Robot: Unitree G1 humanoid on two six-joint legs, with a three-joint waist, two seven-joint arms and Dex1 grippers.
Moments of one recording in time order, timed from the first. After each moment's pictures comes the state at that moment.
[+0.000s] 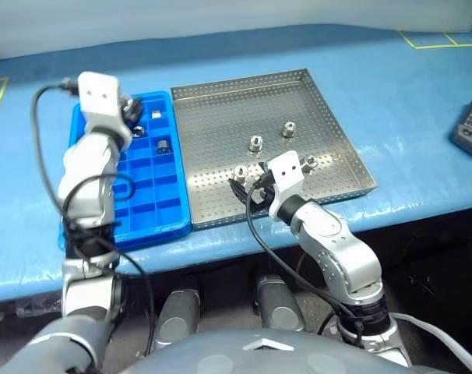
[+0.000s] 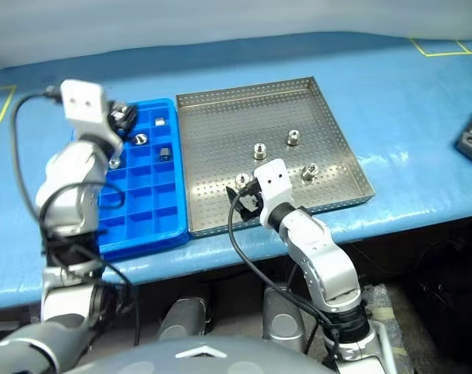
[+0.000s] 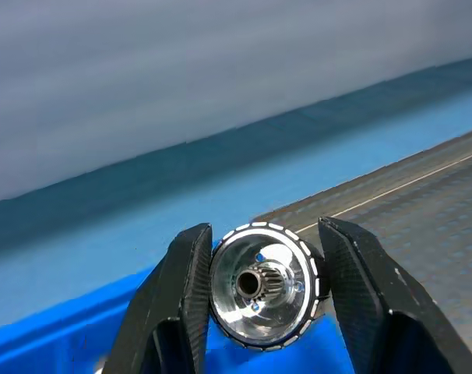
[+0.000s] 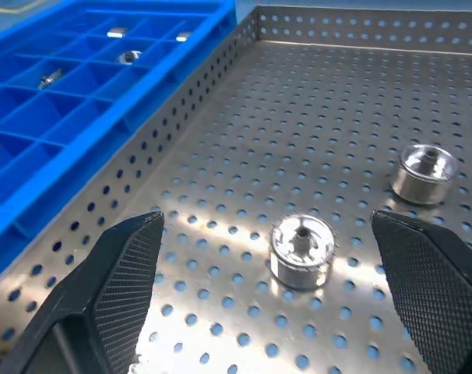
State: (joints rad) left arm -0.42 0.27 0.27 -0.19 -0.04 0.67 -0.15; right arm -0.13 -0.14 0.24 -0.52 0.19 0.79 0.25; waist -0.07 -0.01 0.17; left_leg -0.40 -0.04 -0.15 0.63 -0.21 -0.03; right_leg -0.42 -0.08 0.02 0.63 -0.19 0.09
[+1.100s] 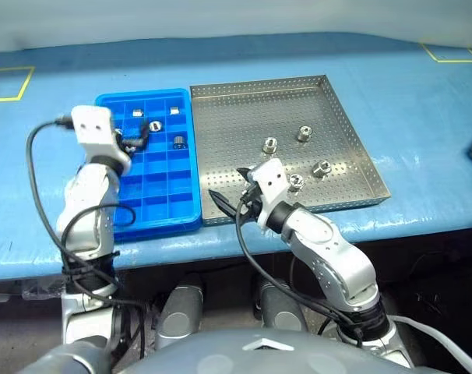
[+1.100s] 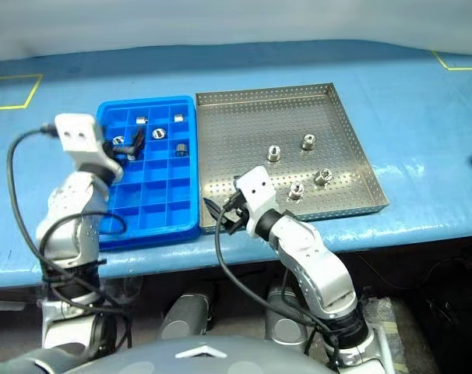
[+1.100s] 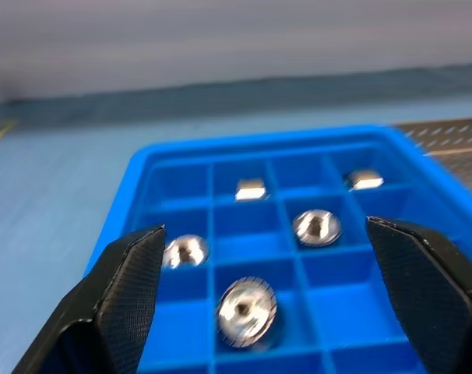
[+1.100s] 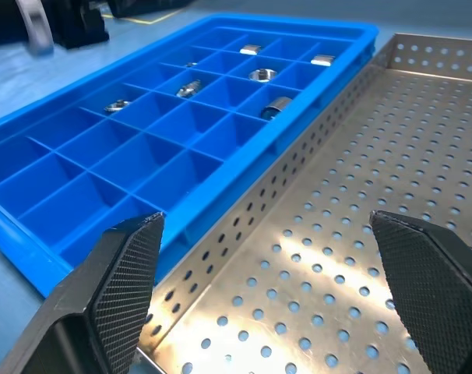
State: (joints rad) left arm -0.36 0.30 0.19 -0.26 -0.21 0.59 -0.25; right arm -0.08 -0.19 0.31 -0.57 0.24 0.73 0.30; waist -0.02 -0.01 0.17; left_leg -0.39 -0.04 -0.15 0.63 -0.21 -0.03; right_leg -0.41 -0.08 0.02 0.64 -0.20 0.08
